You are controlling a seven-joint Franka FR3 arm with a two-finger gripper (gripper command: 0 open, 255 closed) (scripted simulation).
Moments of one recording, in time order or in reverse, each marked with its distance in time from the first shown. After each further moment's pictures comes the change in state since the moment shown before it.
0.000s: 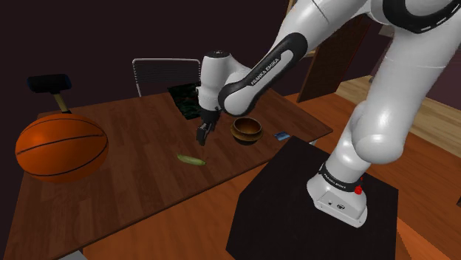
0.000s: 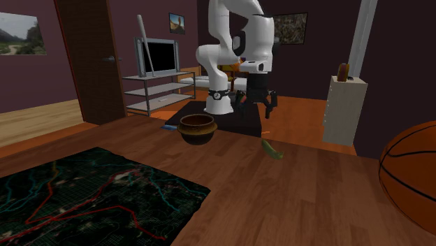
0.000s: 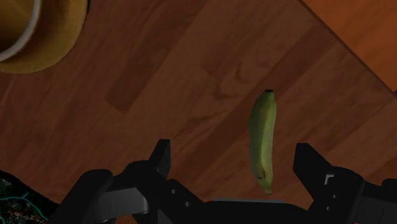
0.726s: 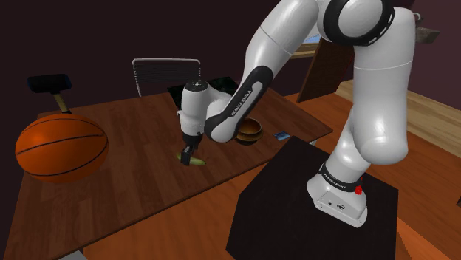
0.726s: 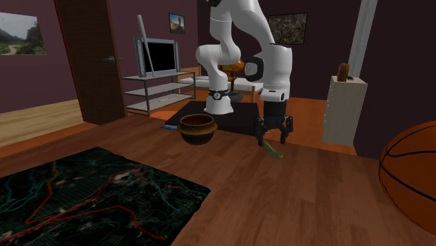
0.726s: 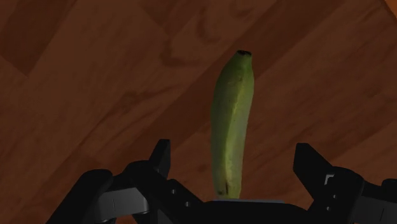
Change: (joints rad) arm 0.109 0.317 -0.041 0.176 -0.186 0.146 0.121
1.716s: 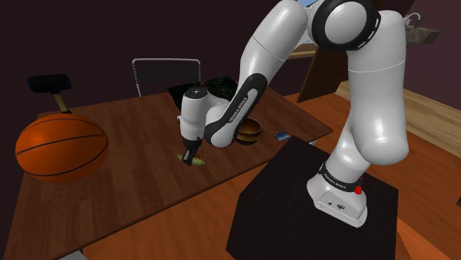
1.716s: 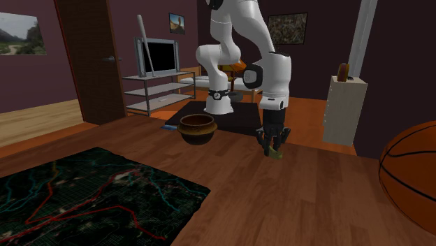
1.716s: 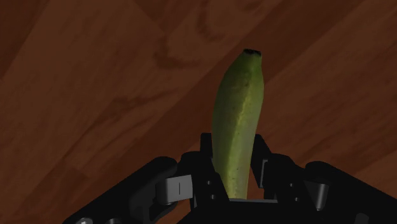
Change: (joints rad) arm 0.016 0.067 -0.026 0.024 -0.027 0.044 0.017
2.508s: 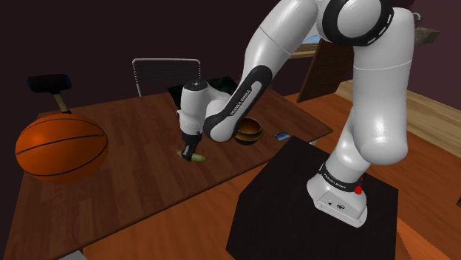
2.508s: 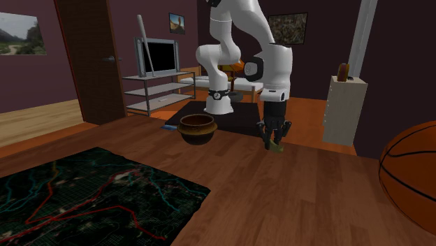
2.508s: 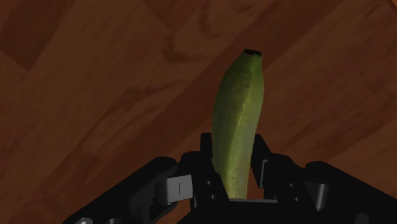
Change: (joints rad) arm -0.019 -0.063 0.027 -0.014 0.028 -0.049 -0.023
